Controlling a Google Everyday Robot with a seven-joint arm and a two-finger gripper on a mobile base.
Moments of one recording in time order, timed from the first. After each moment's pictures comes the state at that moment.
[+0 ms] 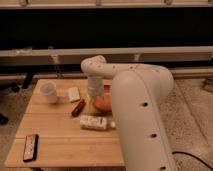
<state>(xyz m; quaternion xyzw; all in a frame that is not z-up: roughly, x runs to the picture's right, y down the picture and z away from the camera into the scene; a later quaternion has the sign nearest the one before) -0.058 0.088 0.859 -0.38 0.25 0.49 0.74</state>
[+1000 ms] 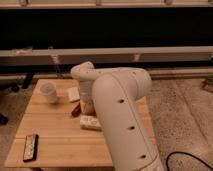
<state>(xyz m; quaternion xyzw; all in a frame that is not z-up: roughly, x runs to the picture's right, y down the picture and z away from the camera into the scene) -0.101 0.123 0.888 -0.40 0.27 0.42 0.77</state>
